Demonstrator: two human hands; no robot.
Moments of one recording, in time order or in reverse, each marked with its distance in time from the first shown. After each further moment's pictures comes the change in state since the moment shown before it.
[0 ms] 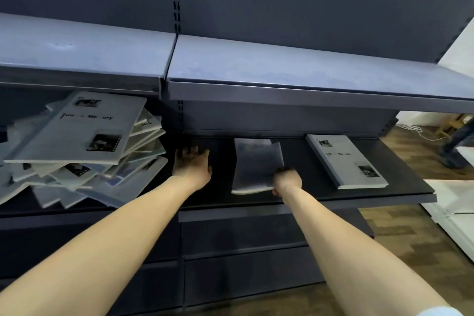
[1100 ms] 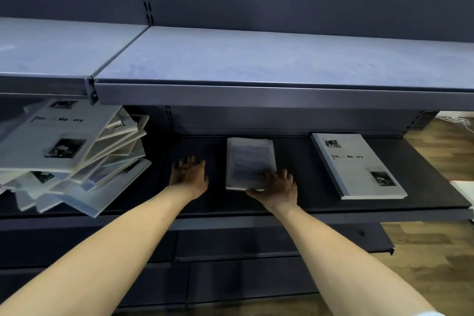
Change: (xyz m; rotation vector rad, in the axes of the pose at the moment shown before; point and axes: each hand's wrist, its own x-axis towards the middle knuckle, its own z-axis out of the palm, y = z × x) left_hand 0.033 0.056 0.031 0.032 -0.116 -0.125; right_hand 0.069 0.046 0.006 -0.628 -0.022 -0.441
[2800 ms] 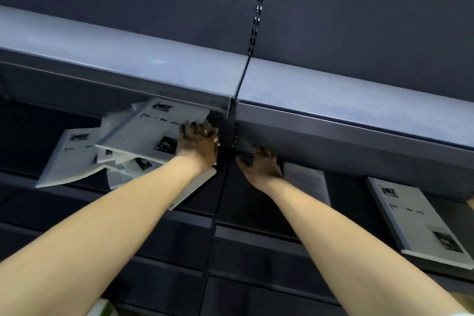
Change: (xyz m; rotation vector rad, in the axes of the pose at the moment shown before) left_hand -0.022 -0.155 -0.084 0.116 0.209 -0.155; right_hand -0.002 -0.223 -0.044 0.209 0.044 -0.338
